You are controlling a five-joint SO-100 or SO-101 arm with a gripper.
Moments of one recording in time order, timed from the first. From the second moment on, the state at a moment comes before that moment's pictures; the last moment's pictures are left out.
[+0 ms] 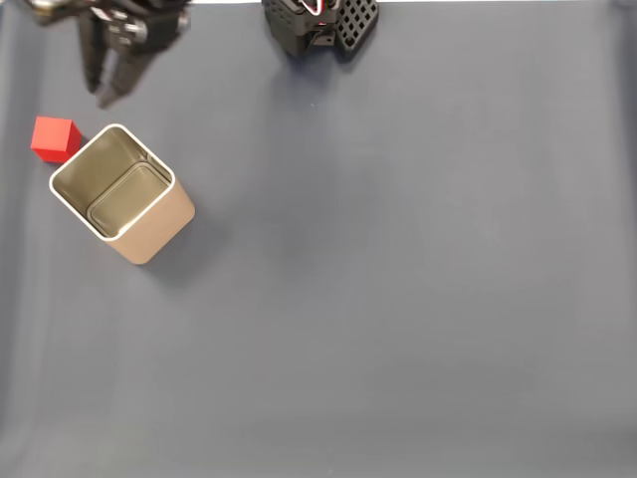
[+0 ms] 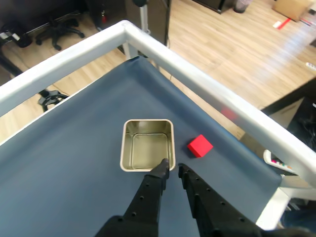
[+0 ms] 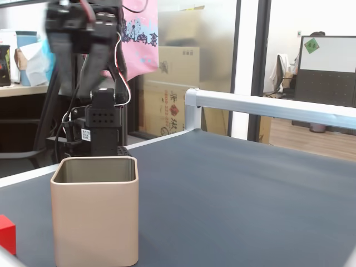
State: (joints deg) arm 47.3 120.5 98.6 72.1 -89.8
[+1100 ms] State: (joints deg) arm 65.4 82.5 81.1 72.1 -63.0
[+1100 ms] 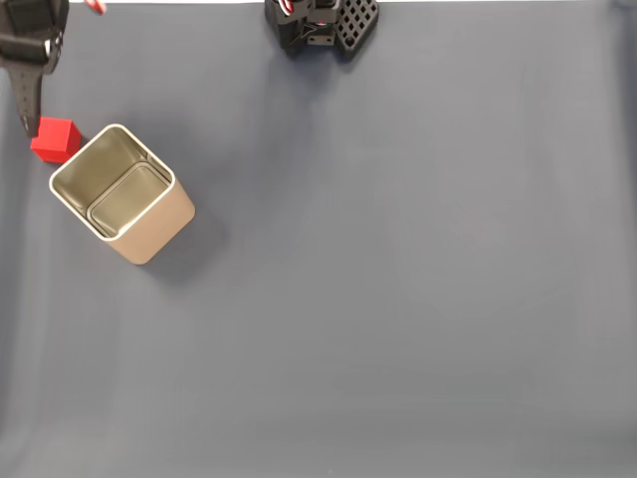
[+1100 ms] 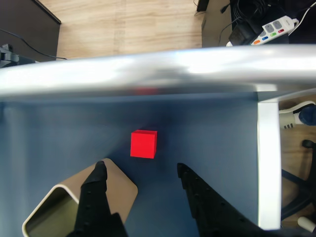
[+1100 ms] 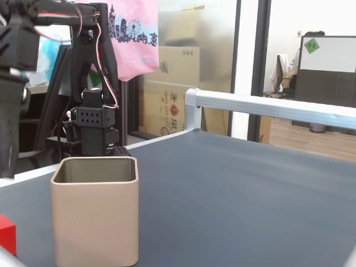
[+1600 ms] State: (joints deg) arm 64.1 68.2 71.8 71.6 -59.6
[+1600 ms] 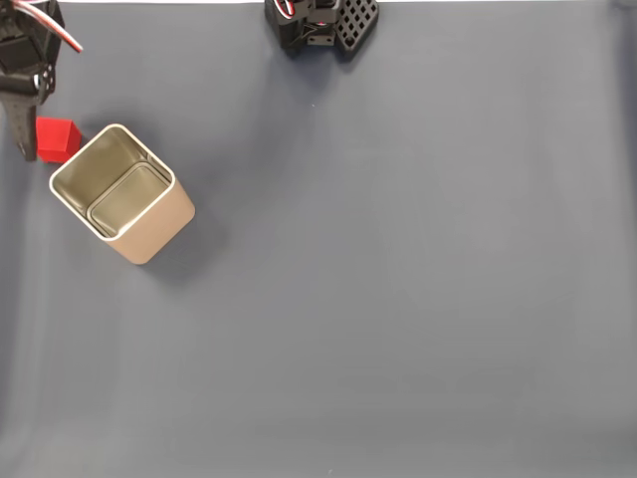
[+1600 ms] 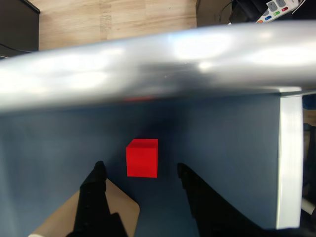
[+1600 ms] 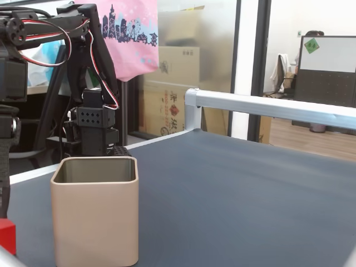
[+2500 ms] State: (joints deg) arm 60.1 62.0 70.7 71.3 -62.2
